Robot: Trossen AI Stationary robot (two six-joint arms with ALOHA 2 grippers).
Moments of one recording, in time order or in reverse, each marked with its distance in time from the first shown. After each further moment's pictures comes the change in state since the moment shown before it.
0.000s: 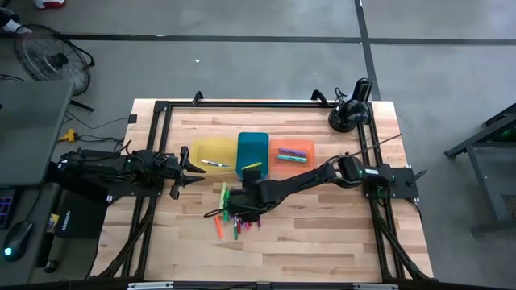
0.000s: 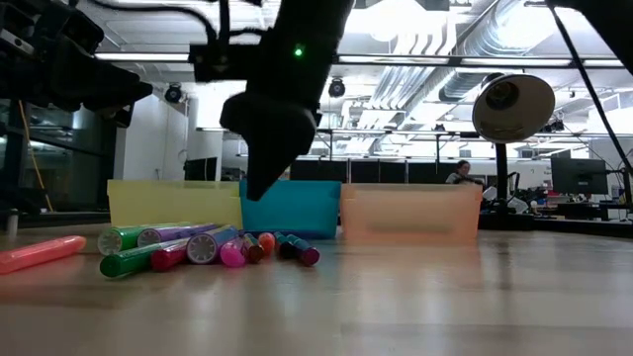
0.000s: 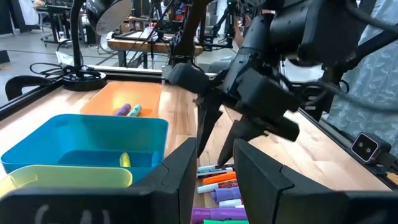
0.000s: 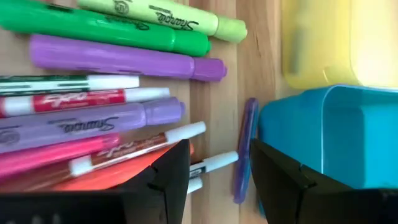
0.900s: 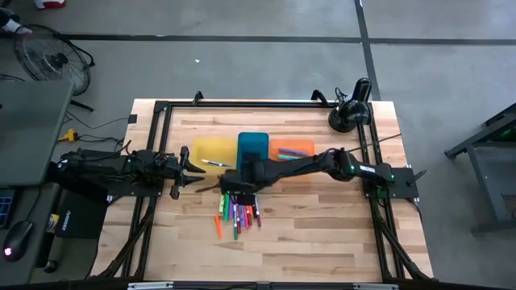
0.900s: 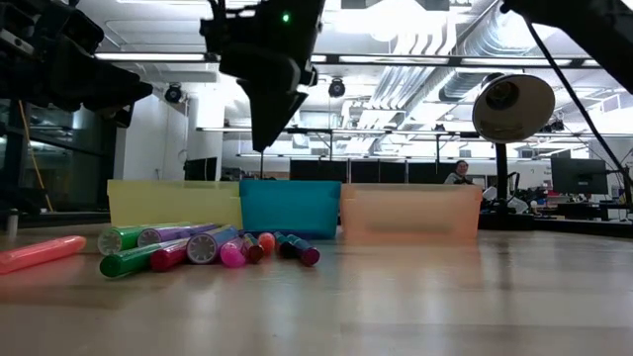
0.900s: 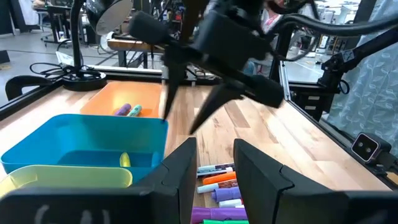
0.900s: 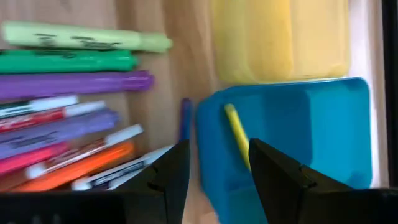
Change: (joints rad) left arm 0.000 0.000 0.000 0.000 0.000 0.000; right arm -0.095 0.071 0.361 -0.338 -0.048 0.051
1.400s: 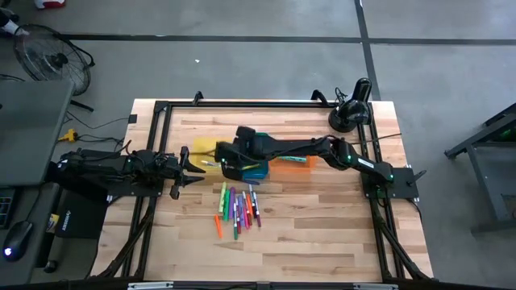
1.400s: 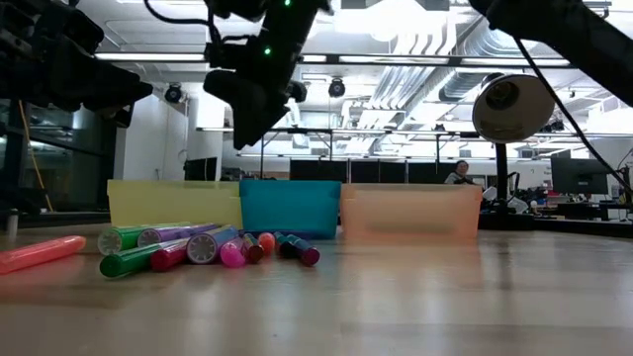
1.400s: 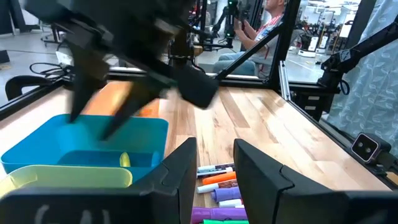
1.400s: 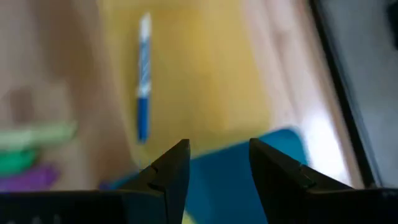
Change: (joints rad) left arm 0.000 0.000 0.000 0.000 0.000 0.000; right arm -0.158 0.002 0.001 0.207 0.009 -0.072
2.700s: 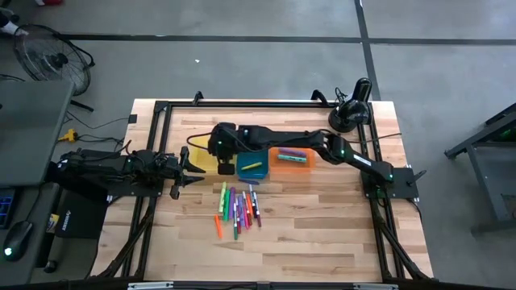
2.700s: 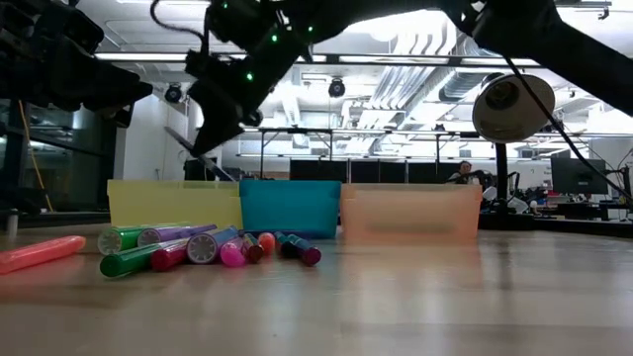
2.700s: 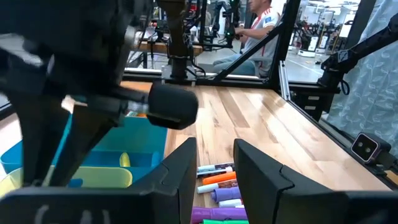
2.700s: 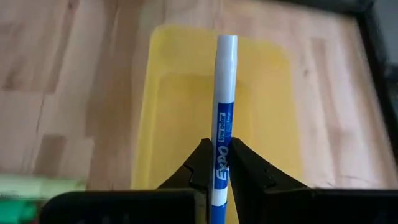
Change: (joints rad) left arm 0.000 0.000 0.000 0.000 0.001 0.000; right arm -0.114 0.071 -0.002 0.346 -0.371 -0.326
